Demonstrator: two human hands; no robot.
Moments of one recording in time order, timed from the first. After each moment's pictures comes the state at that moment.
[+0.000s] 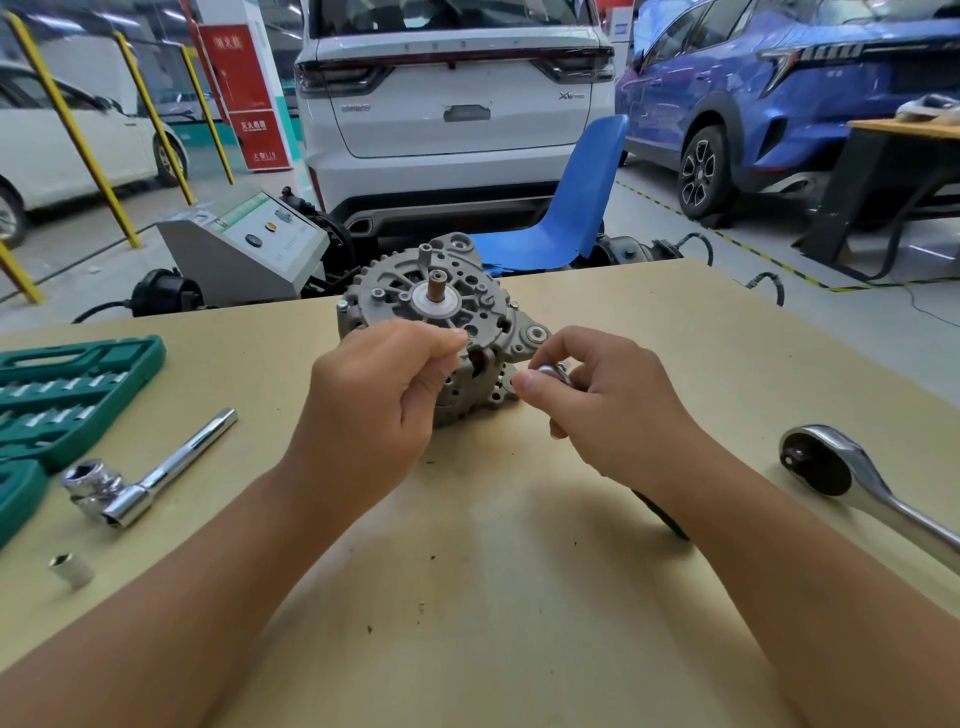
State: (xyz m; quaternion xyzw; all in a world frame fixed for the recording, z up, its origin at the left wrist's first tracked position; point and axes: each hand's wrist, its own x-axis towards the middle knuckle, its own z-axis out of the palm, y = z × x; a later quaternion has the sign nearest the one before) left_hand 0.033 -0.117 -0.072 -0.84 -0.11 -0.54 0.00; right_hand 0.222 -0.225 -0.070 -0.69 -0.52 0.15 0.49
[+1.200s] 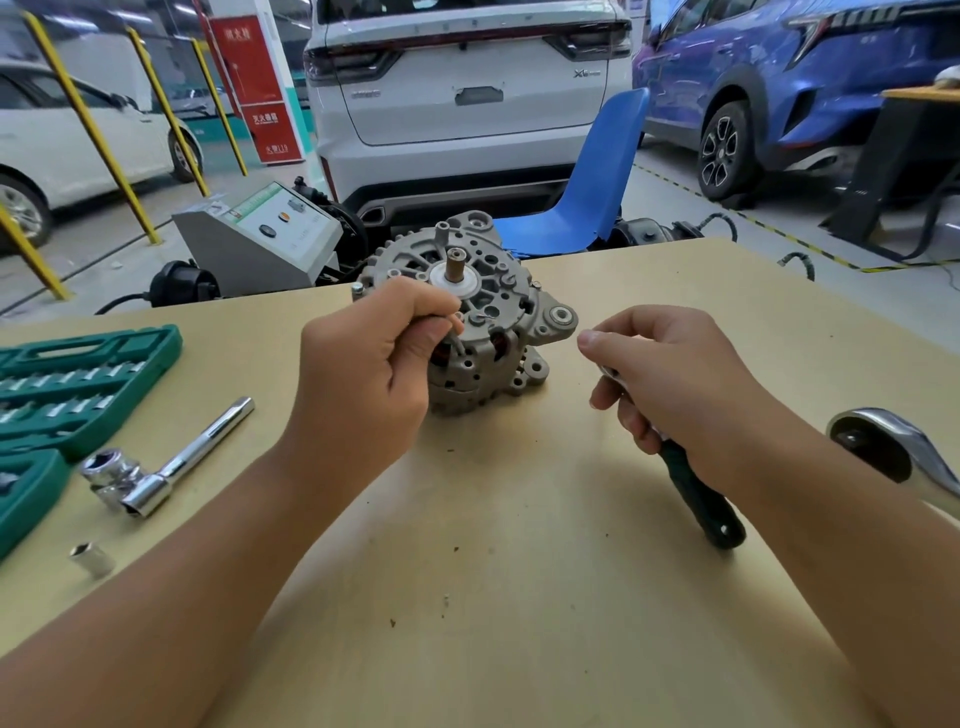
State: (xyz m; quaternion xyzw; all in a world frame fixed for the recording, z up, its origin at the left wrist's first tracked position) left_hand 0.026 -0.108 -0.067 -0.83 -0.13 -0.54 -0.06; right_hand 0.232 -0.222 -0.063 -0.70 -0.36 0.27 0.56
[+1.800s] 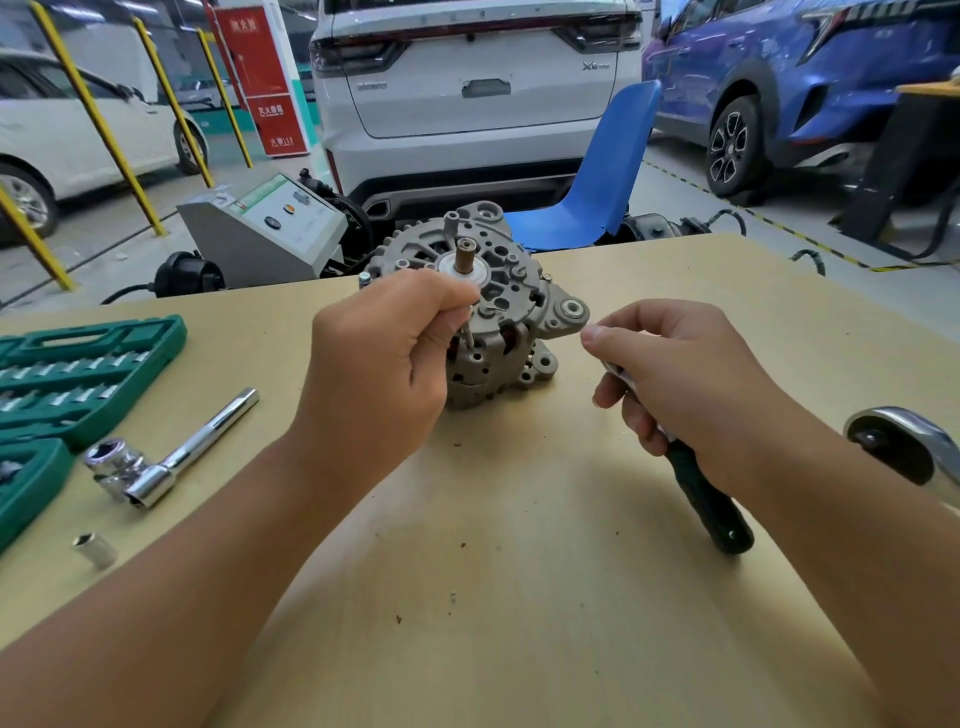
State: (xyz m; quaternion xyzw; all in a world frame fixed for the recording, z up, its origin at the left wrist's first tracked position) left_hand 0.029 -0.112 -0.063 -0.83 -0.13 -0.54 0.00; right_hand 0.227 -0.224 -0.062 -0.68 -0.38 0.27 0.56
